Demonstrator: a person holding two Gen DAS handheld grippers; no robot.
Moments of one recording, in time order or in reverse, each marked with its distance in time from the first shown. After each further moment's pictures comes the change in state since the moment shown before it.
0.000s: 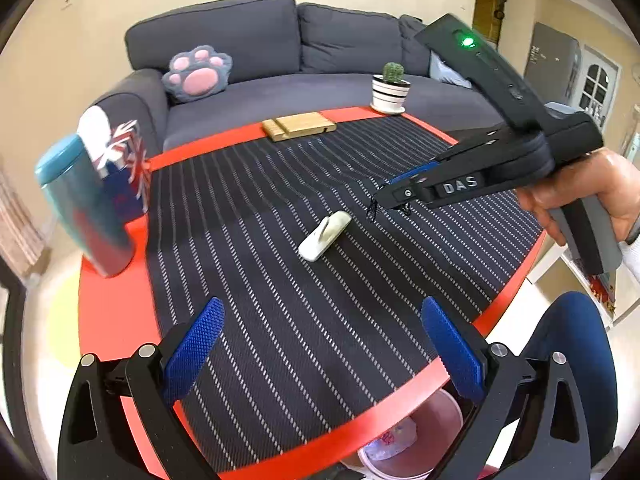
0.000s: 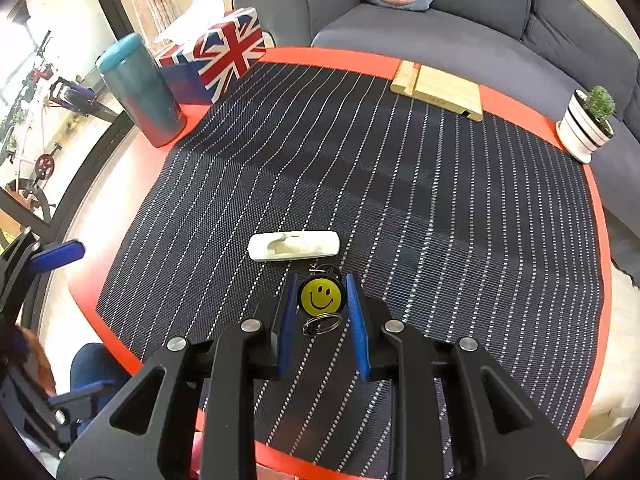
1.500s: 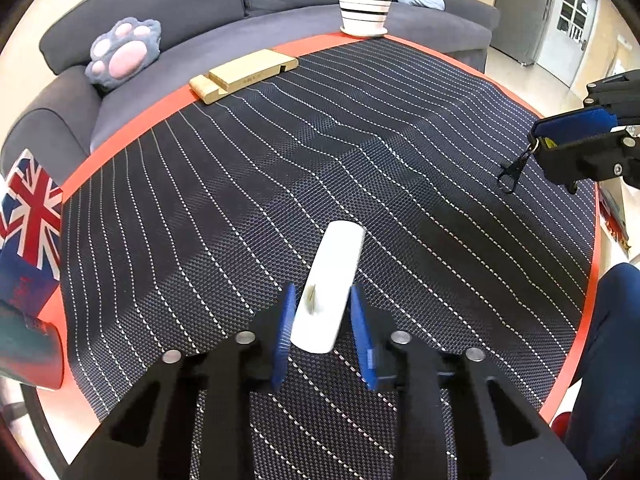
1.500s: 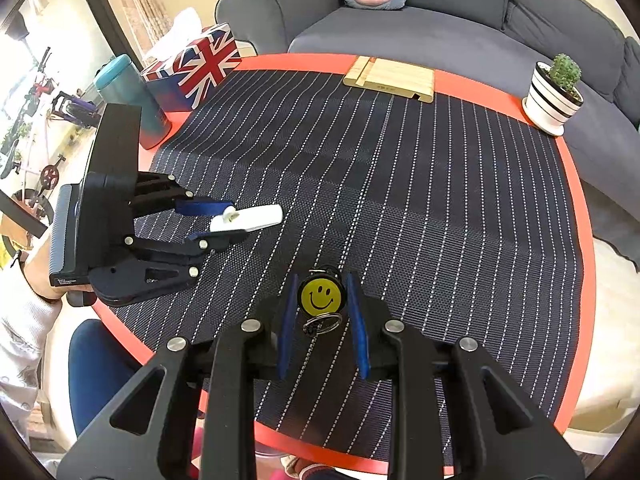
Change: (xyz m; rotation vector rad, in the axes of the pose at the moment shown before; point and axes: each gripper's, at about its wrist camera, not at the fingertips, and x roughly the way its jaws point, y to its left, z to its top) left arm 0.140 -0.008 0.046 0.185 0.238 -0.042; right arm -0.025 -0.055 -0.031 0.037 -0.017 0.025
